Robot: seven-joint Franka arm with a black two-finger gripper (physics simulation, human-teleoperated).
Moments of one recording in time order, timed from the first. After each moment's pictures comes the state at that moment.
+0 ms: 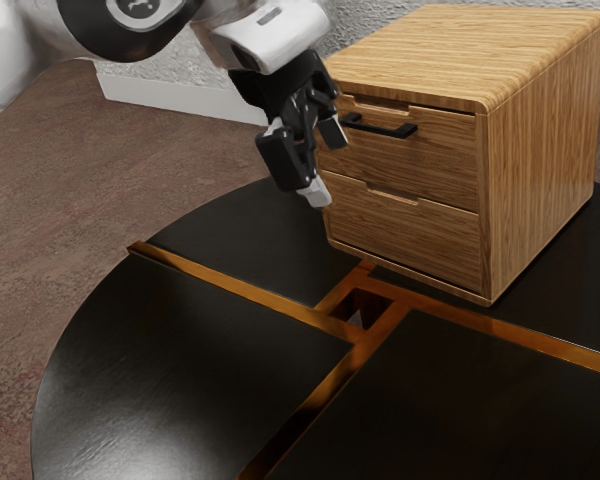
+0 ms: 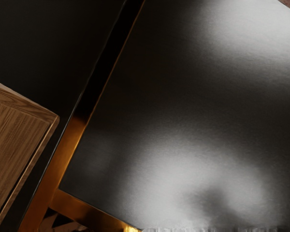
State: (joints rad) arm -0.05 0.13 -0.13 -1.12 -0.06 1.53 0.97
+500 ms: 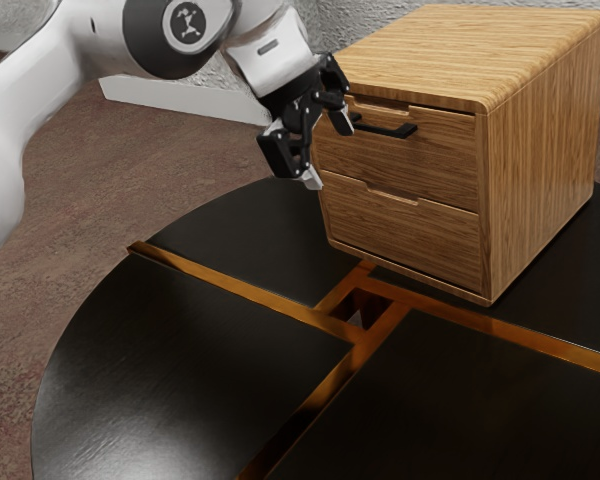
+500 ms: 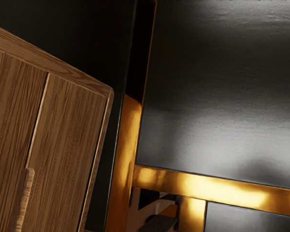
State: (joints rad) arm 0.05 0.30 -0.19 -1.02 -0.01 1.64 1.37
